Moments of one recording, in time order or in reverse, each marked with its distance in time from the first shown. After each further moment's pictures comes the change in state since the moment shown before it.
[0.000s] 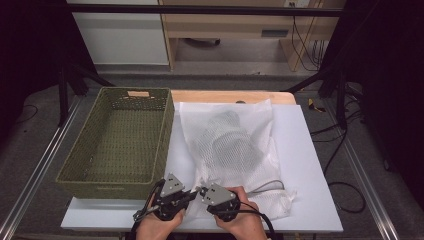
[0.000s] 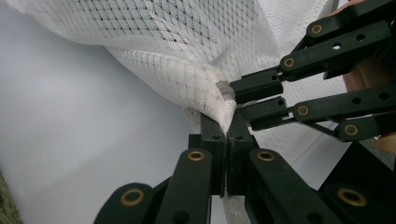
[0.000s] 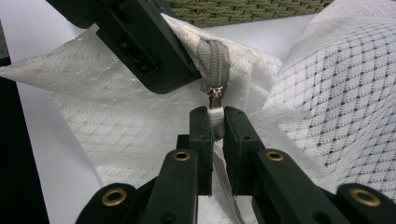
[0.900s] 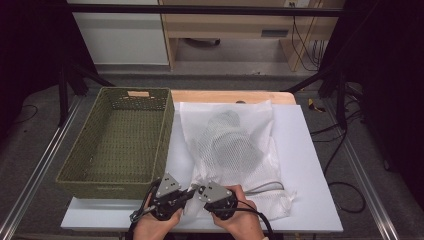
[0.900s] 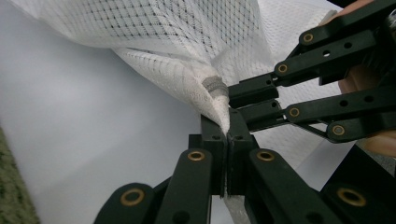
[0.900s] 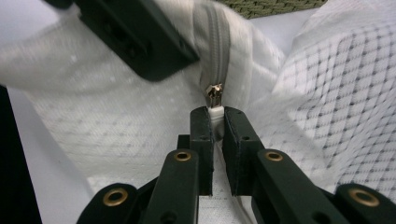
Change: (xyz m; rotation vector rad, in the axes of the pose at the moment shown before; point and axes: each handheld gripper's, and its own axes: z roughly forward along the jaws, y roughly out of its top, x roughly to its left) left arm 0.005 0.001 -0.010 -0.032 0.003 -0.013; right arm 0.000 0.006 0.004 0.025 -0.011 0.019
